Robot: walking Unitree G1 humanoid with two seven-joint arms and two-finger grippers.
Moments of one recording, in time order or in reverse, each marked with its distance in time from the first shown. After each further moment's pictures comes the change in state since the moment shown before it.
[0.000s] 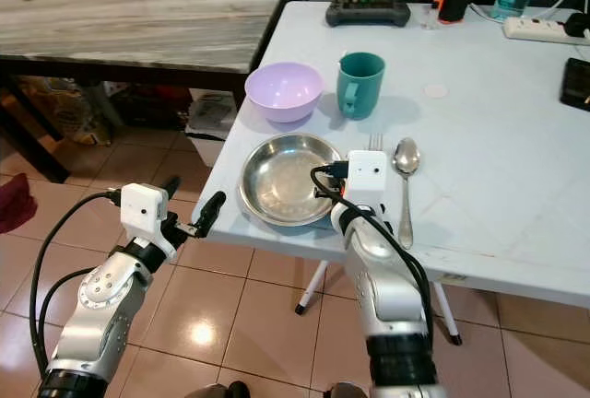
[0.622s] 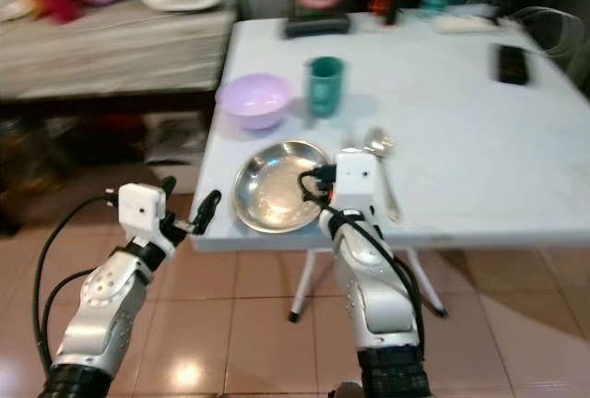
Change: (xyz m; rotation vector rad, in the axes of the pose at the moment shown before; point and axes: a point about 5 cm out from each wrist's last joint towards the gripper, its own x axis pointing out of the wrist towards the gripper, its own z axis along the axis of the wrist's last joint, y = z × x) left arm 0.005 -0.003 -0.004 -0.038 -0.022 0.022; right arm -0.006 0.008 0.000 -0.010 -0.020 0.022
